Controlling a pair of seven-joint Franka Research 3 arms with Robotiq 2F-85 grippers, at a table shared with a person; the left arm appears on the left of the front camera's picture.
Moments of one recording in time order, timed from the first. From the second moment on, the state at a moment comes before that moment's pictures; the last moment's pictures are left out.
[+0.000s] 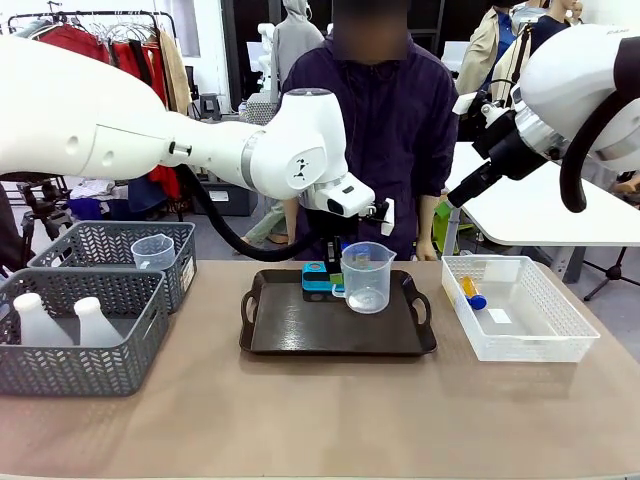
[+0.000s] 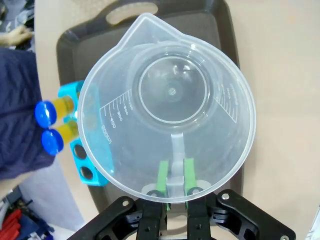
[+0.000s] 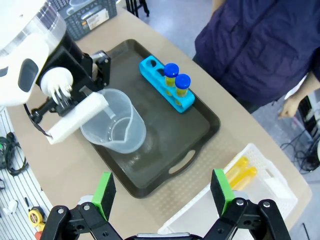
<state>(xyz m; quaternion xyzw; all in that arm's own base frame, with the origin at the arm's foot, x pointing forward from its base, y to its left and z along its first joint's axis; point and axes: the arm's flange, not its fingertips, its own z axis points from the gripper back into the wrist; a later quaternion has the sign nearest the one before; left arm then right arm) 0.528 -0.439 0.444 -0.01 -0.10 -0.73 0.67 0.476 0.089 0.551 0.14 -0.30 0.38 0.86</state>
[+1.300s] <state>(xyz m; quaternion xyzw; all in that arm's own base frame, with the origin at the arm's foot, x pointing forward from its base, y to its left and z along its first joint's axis) 0.560 -0.482 0.378 0.00 -0.04 -0.77 0.64 0.476 0.089 0.551 0.14 -0.30 0.38 0.86</state>
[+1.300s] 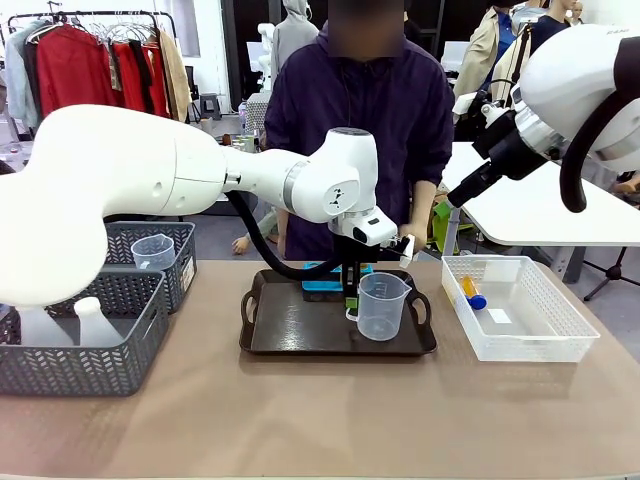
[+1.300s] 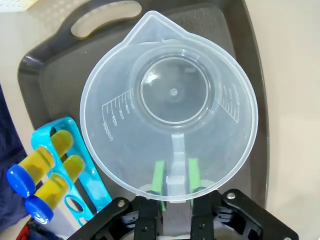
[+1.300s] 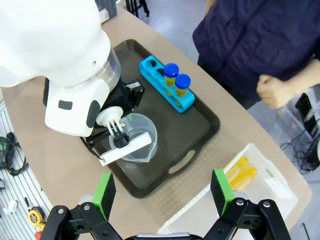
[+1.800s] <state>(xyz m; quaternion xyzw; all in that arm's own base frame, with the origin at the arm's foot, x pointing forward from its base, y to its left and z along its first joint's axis) 0.562 -0.478 0.392 0.00 -0.05 -0.76 0.65 0.476 0.089 0.551 0.14 -0.30 0.38 0.86</state>
